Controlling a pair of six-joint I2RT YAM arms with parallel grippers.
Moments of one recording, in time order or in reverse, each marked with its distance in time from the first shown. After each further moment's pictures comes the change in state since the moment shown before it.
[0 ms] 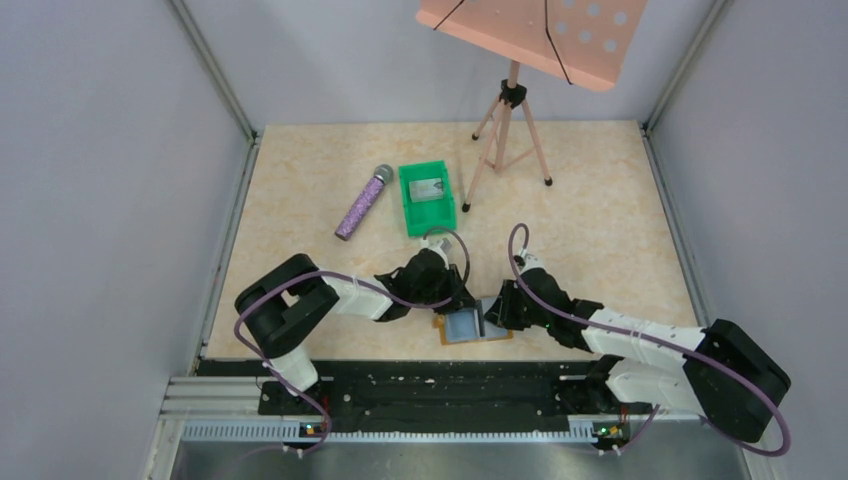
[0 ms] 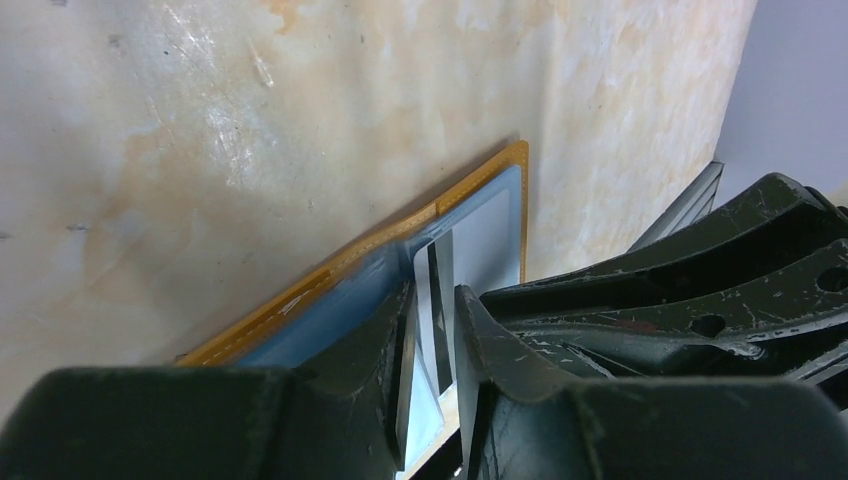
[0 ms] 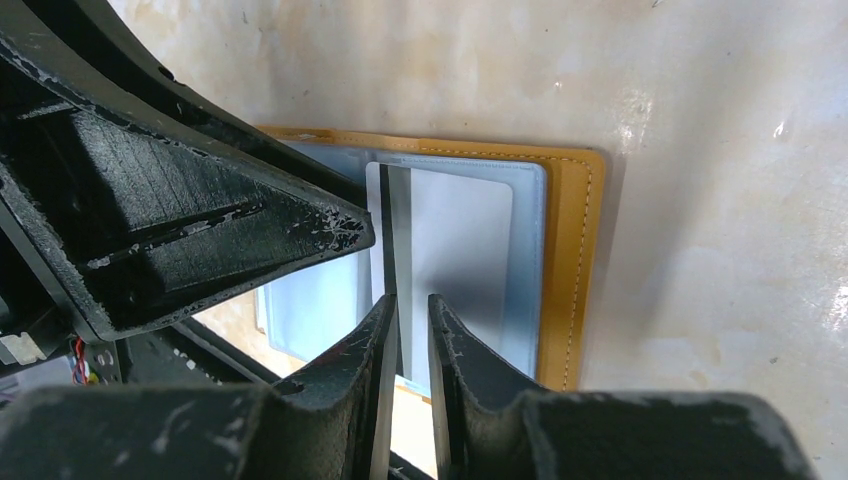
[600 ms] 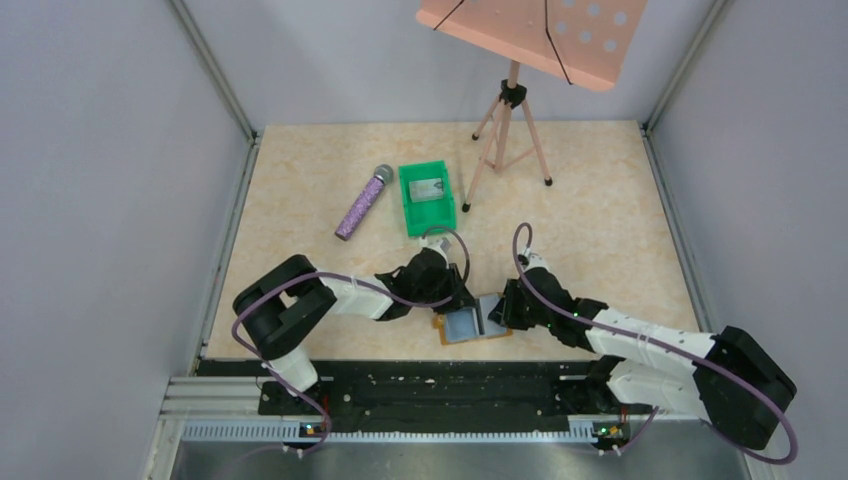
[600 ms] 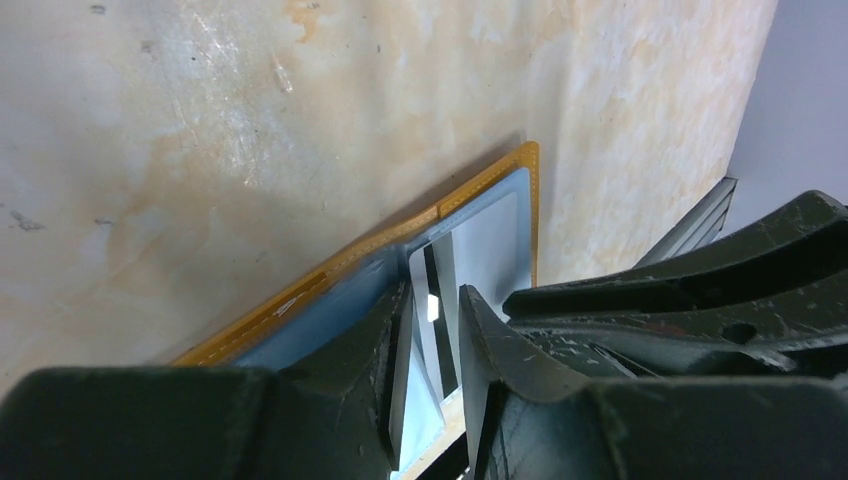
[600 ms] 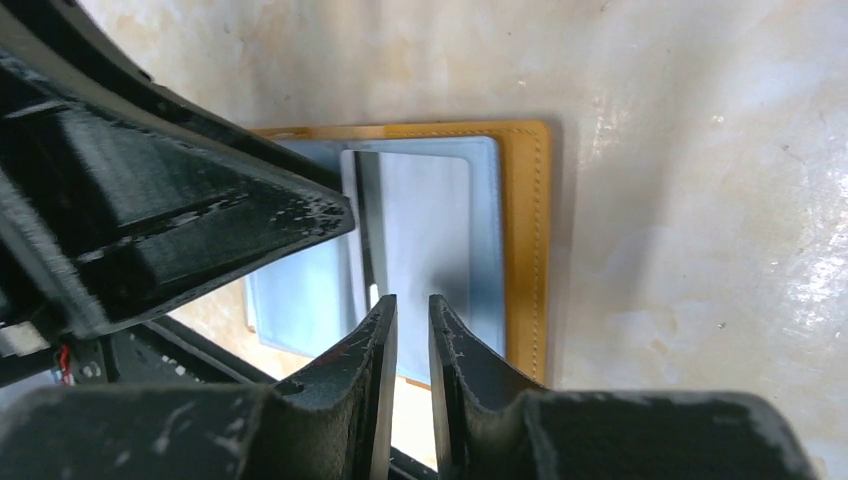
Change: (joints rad) left arm -0.003 -0.005 0.016 -0.044 -0.043 -0.003; right arm 0.000 -0.061 0.023 -0.104 0.039 -0.003
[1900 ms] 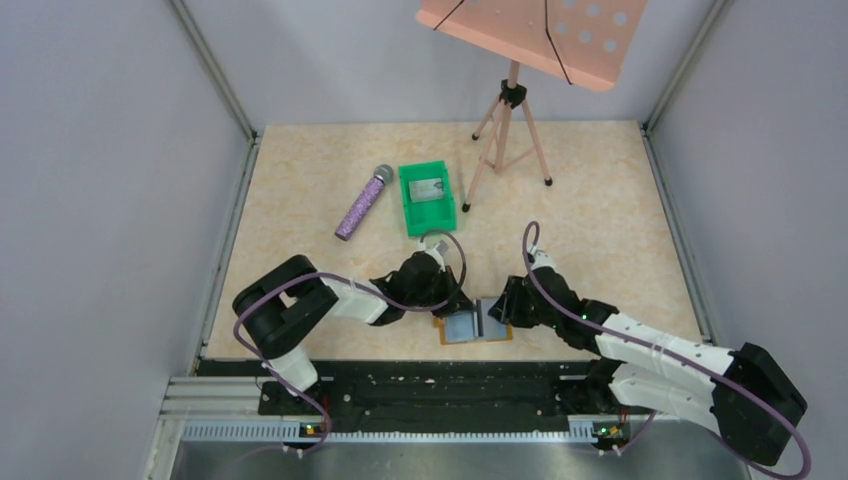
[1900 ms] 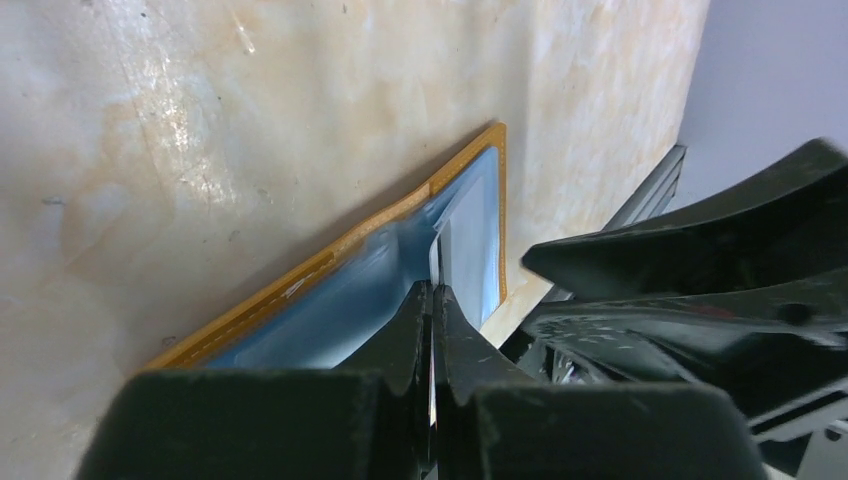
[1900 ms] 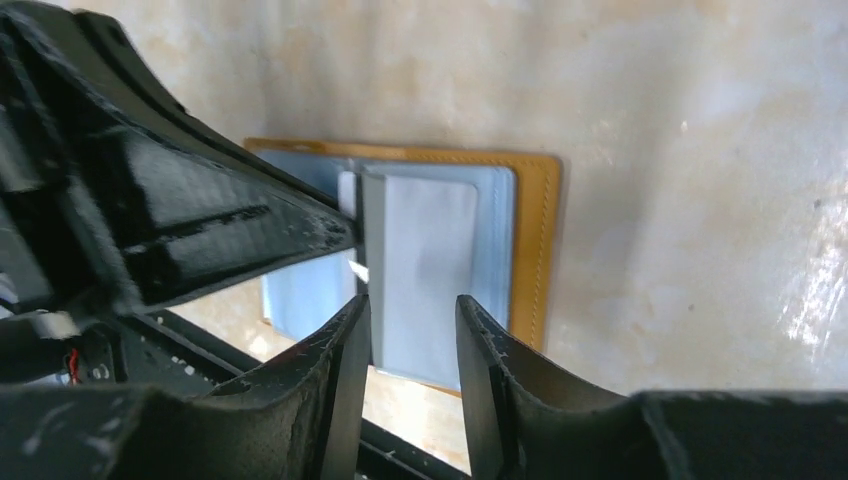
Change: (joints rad) left arm 0.018 0.002 -0.075 0.160 0.101 -0.043; right arm -0.001 -0.076 -0.006 -0.064 0.033 -0.003
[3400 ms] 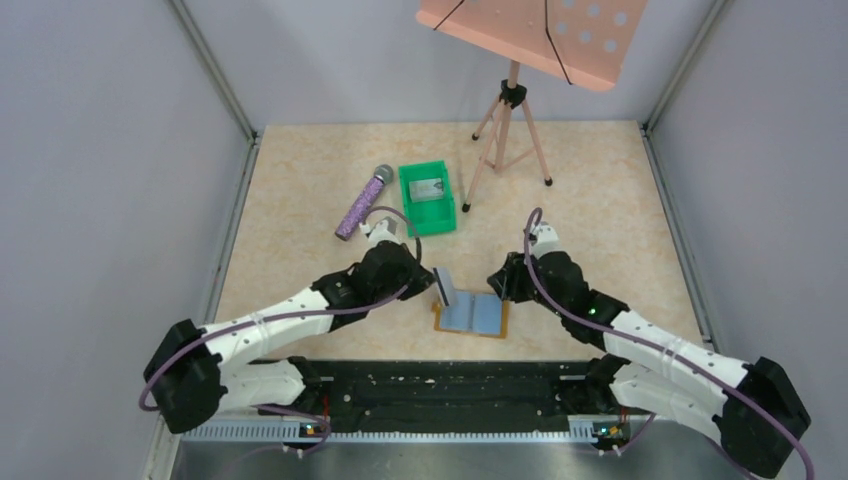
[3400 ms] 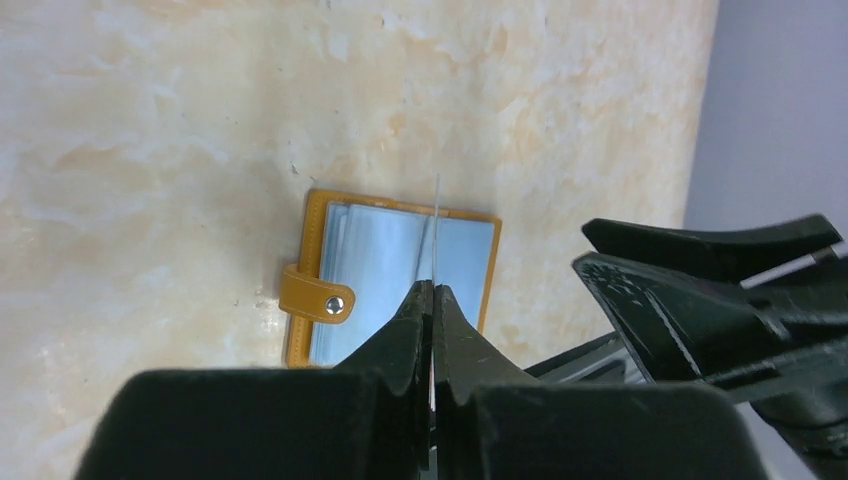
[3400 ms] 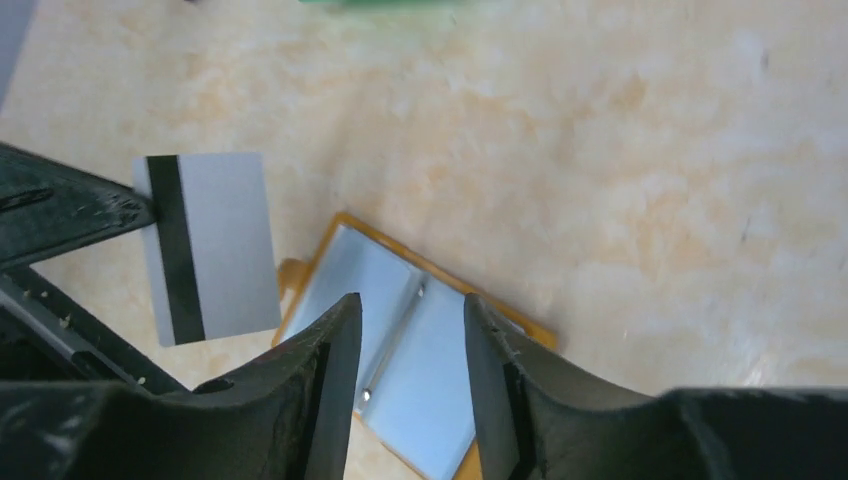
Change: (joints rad) left arm 0.010 -0.527 0.061 -0.630 -0.413 0.020; right arm -0.057 -0.040 0.084 0.094 0.053 -0.282
